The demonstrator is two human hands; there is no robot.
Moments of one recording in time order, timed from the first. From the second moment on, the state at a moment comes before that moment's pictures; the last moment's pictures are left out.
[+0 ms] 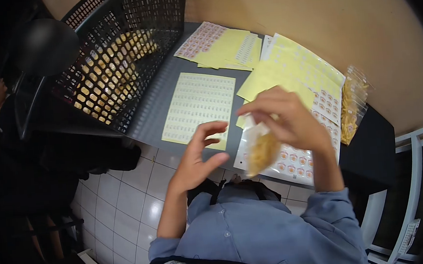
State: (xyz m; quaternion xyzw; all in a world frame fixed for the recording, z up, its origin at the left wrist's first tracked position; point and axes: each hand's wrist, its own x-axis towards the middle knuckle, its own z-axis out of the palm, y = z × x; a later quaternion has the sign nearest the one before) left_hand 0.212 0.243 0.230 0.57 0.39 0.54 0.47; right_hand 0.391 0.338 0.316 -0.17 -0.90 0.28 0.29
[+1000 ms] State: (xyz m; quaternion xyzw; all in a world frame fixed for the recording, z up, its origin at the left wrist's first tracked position) left_hand 0.298 0.268 0.255 0.51 0.37 0.68 0.38; right_hand 0.428 0.294 0.254 -0.26 -0.61 0.48 0.58
